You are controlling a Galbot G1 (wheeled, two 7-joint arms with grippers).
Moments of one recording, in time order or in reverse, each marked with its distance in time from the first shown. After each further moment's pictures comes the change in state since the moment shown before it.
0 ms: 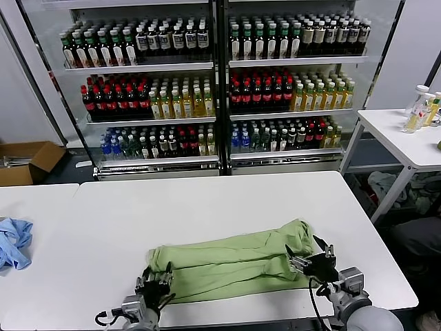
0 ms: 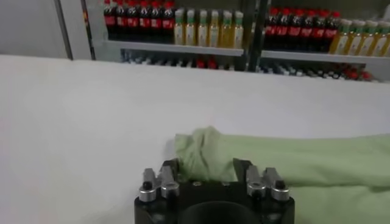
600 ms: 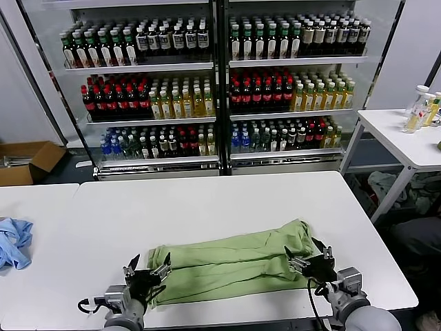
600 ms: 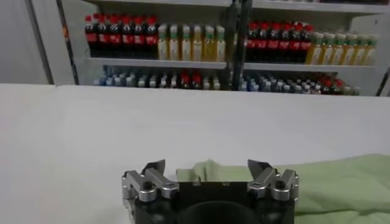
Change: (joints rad) left arm -0.015 0.130 -0.024 -0.110 -0.095 0.053 0.019; right arm -0.002 0.017 -0.012 -0.003 -0.006 -0.015 -0.004
